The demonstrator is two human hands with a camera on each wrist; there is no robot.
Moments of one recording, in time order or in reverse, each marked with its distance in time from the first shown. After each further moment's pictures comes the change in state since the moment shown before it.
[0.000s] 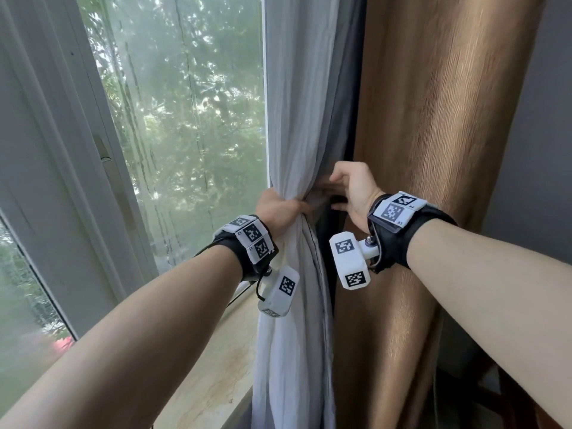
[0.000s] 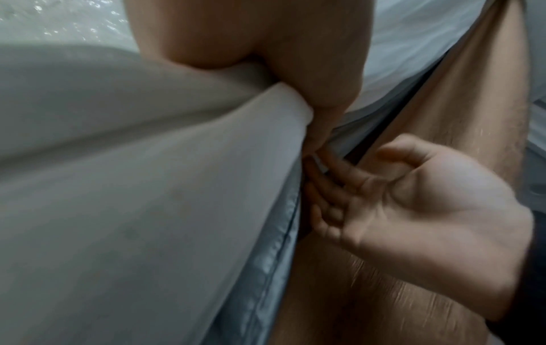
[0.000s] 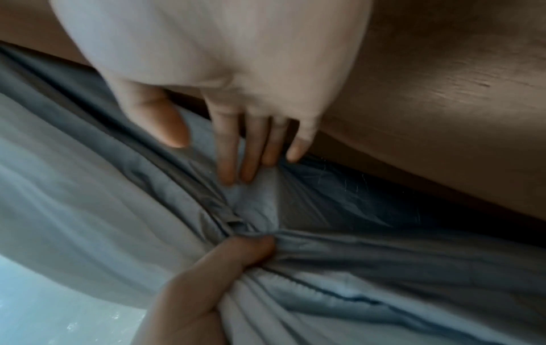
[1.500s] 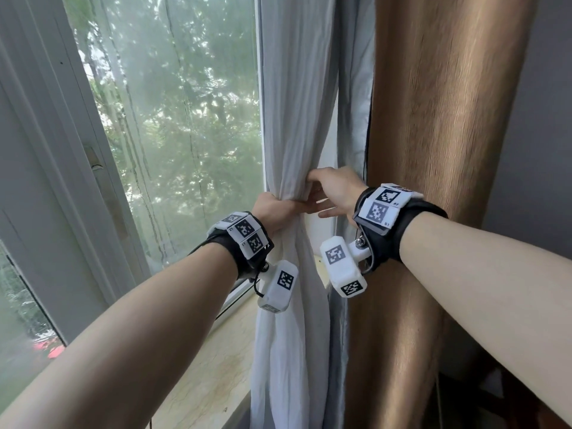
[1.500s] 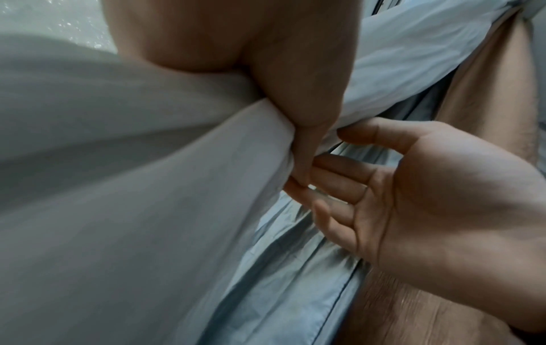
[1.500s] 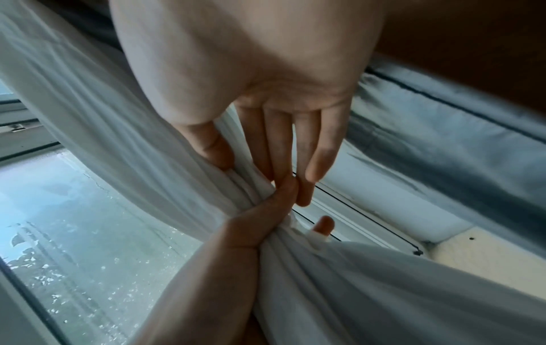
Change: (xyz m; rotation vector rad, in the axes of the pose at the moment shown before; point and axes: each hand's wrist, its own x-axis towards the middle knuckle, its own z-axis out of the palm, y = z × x) left_hand 0.019 0.002 0.009 -0.025 -0.065 -0.074; right_hand 0.023 -0.006 0.000 -0.249 -0.010 0.021
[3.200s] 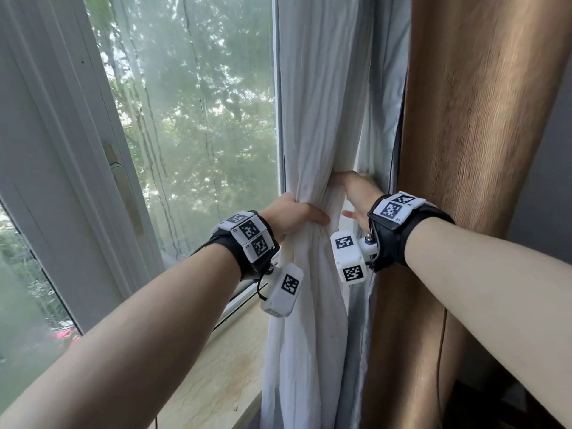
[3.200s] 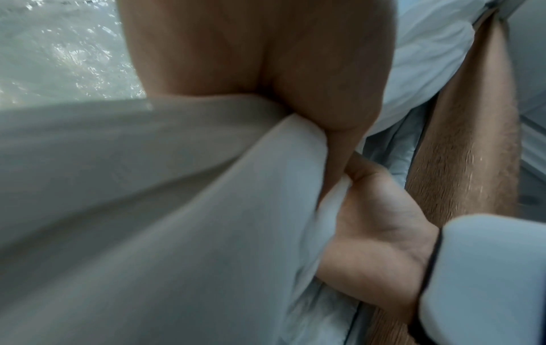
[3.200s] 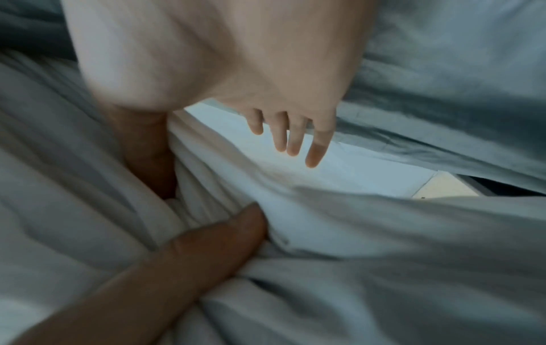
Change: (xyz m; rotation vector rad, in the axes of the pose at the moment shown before) left_hand -0.013 0.009 -0.011 0.083 -0.135 -0.064; right_hand 0.031 0.025 0.005 0.210 0.035 0.038
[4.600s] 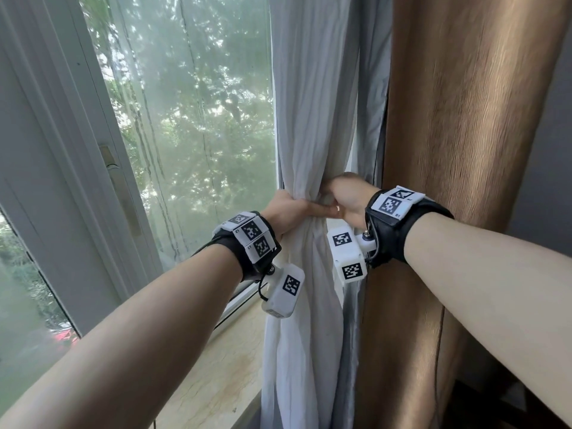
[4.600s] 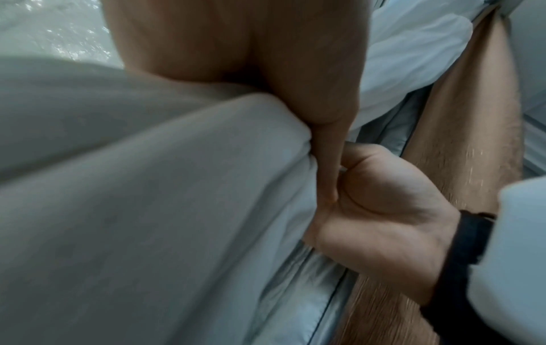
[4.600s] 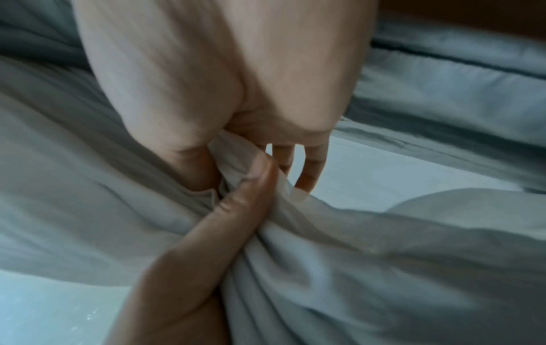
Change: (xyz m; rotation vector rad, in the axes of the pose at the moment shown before) left_hand 0.010 -0.002 0.004 -0.091 -0.033 0.064; right_hand -0.005 -0.008 0.013 0.011 -0.137 0.013
